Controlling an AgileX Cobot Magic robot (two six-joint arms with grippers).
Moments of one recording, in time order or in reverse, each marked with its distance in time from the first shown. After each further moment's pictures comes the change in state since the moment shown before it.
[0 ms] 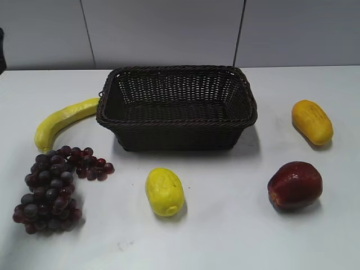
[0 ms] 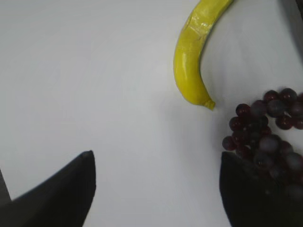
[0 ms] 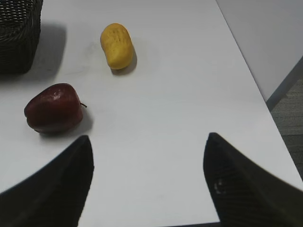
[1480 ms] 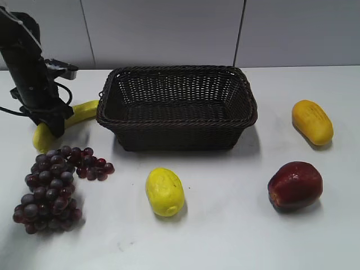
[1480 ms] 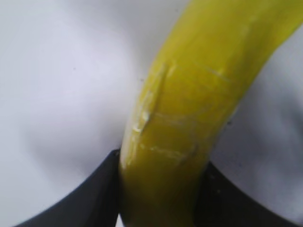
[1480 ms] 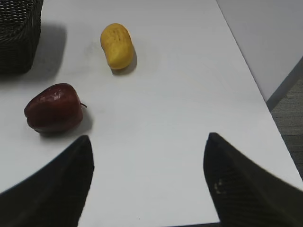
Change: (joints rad) left arm 0.006 0.571 -0.173 -0.109 -0.137 0.134; right arm 0.000 0.000 0.000 0.000 0.000 0.000
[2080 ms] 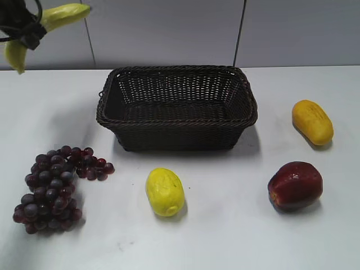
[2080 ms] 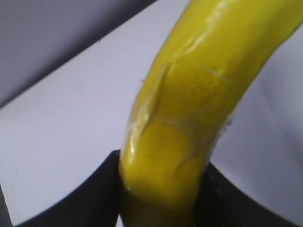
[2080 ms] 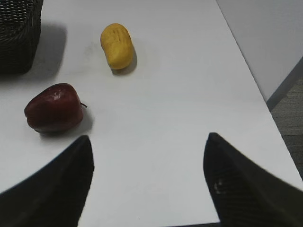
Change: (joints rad) left arm -0.043 -0.303 -0.074 0.156 -0.114 -0.006; right arm 0.000 0.000 0.000 0.000 0.000 0.000
